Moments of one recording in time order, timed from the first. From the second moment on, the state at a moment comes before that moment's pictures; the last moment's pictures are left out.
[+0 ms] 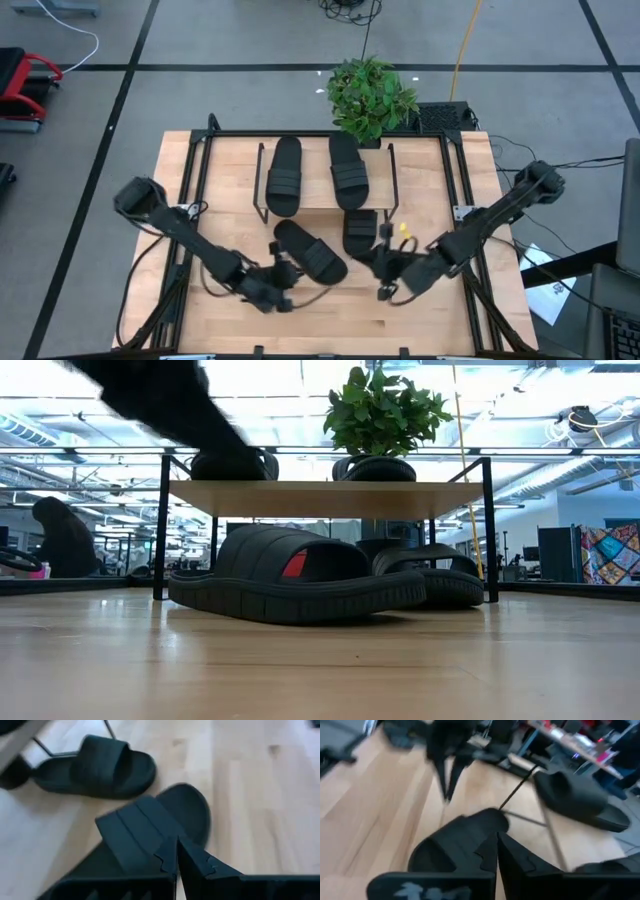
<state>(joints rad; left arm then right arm) -0.61 1.69 1.01 -0.15 -0.66 -0.41 0.62 1.39 0.93 -0.09 0.74 -0.06</state>
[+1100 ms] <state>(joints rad) -0.49 2.18 1.80 -0.91 -0.56 -0.41 0.71 0.92 0.60 0.13 0.76 -0.20</state>
